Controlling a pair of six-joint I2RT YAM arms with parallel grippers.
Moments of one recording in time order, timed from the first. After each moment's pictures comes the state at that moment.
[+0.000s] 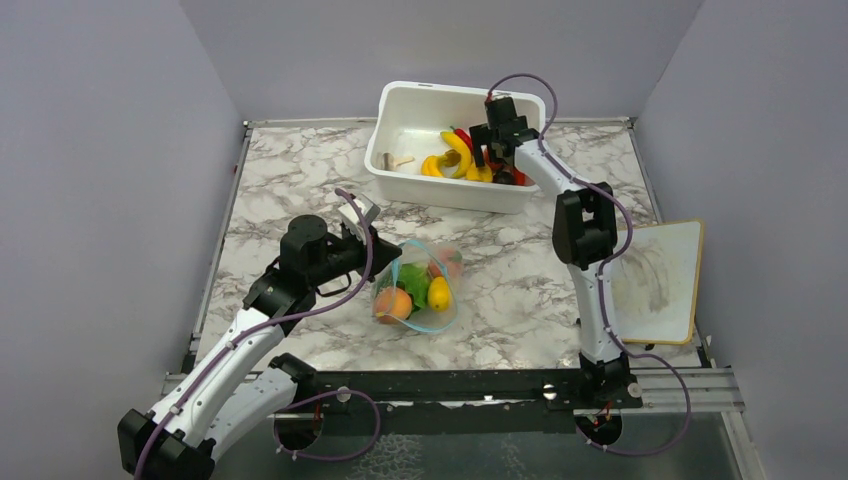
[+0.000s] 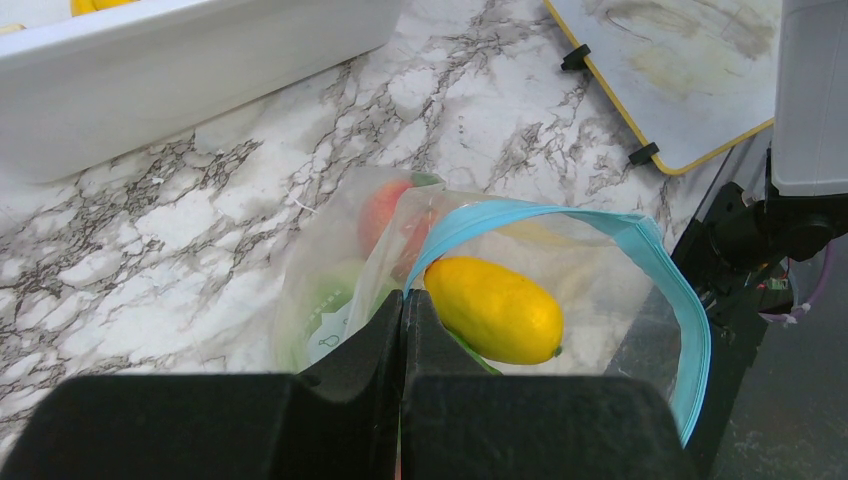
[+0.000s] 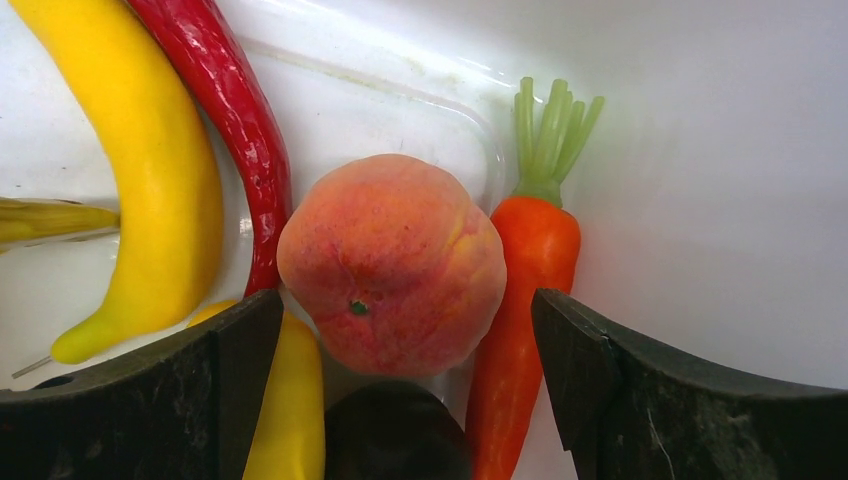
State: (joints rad) left arm -0.50 0.80 0.69 -0.18 0.44 -0.16; right arm 0.33 2.37 2.07 -0.45 0.32 0.01
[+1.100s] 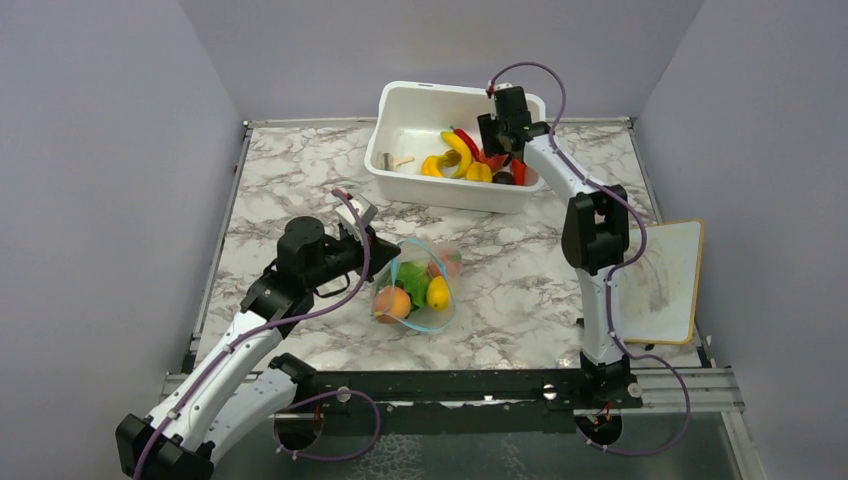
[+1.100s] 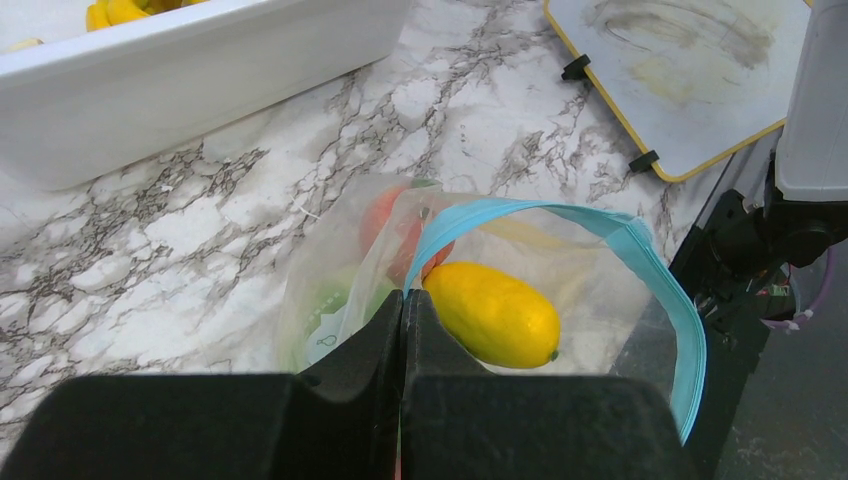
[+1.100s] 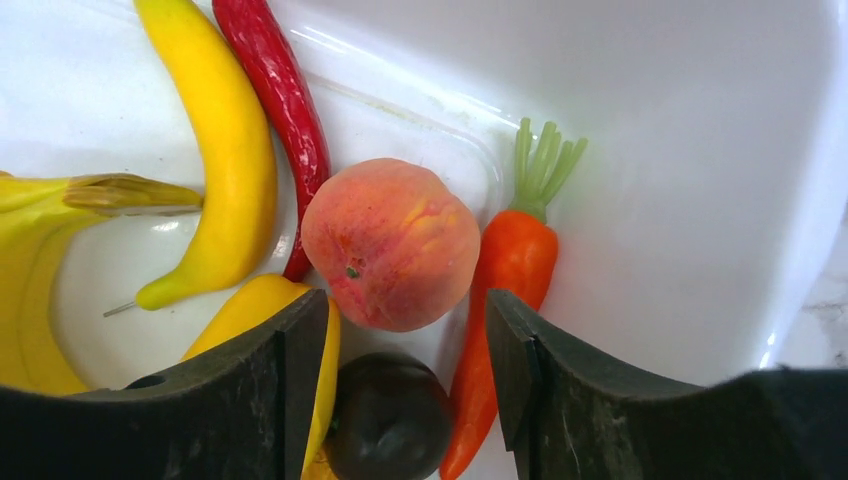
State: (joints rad) left arm -0.50 0.78 0.69 -0.18 0.43 -0.16; right arm 0.32 2.28 2.04 -0.46 0.22 -0.04
